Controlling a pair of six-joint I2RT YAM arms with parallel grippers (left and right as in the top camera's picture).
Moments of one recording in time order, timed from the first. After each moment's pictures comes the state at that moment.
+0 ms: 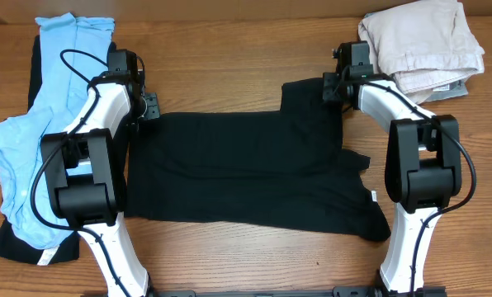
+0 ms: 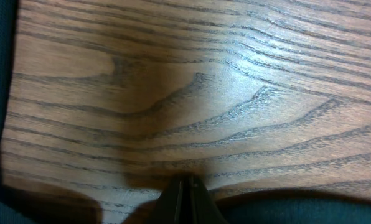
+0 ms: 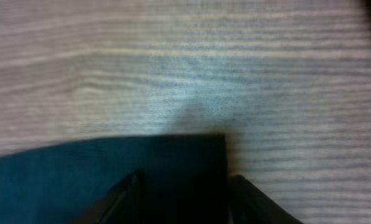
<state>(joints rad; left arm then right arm) 0.08 2.16 1.54 -0.68 -0.03 -0.13 0.10 2.23 1.55 -0.31 0.01 0.15</state>
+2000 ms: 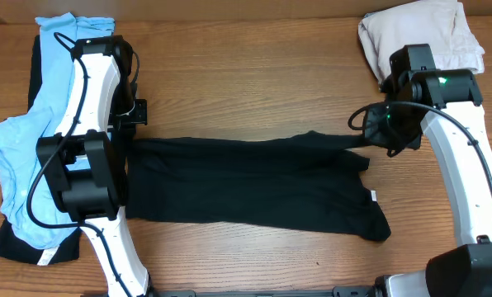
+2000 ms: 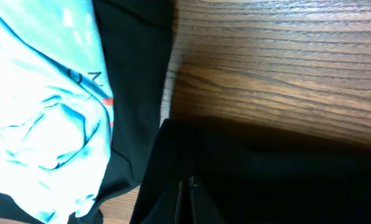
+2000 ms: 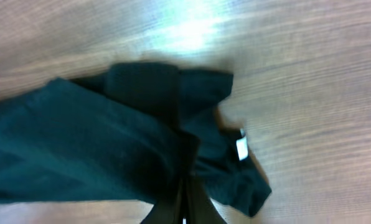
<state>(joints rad) 0.08 2.21 1.92 -1.49 -0.14 -0.09 0.06 1.61 1.54 -1.39 -0.06 0.28</state>
